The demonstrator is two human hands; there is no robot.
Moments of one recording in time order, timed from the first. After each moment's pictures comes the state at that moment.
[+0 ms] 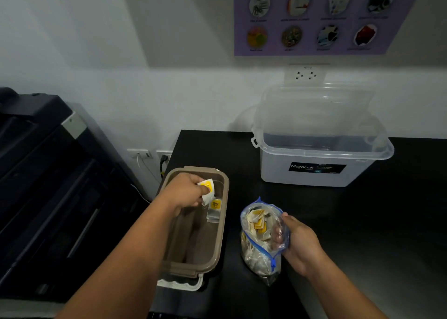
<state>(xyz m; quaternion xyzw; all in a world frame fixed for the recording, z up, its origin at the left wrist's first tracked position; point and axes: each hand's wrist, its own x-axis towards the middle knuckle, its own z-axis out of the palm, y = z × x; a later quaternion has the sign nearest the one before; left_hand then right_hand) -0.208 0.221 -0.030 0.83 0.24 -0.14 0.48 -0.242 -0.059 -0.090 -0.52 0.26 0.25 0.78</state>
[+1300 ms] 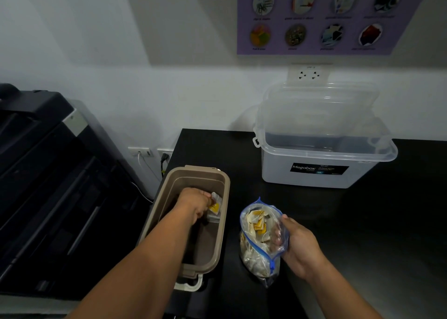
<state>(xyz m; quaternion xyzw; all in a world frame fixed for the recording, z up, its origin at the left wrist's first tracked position) -0.199 0.198 -0.081 0.72 0.40 -0.14 0.55 -0.241 -0.058 -0.101 -0.51 0.26 0.25 0.78</state>
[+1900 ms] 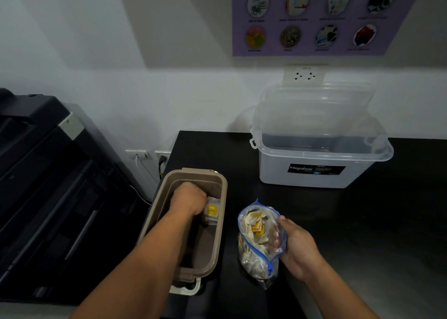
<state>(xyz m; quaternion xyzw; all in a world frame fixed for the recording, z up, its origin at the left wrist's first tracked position) -0.196 0.206 -0.066 0.88 0.30 -0.13 0.34 -0.241 -0.059 -0.099 -0.52 0.26 0.25 0.77</state>
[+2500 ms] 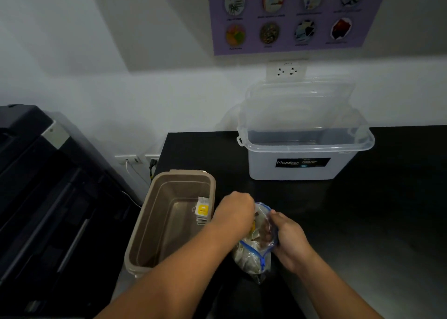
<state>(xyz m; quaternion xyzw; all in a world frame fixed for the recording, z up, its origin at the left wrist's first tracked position) -0.201 0.071 -0.016 0.94 0.03 -0.32 0.09 -0.243 -0.060 -0.089 -0.54 0.25 0.24 0.77</state>
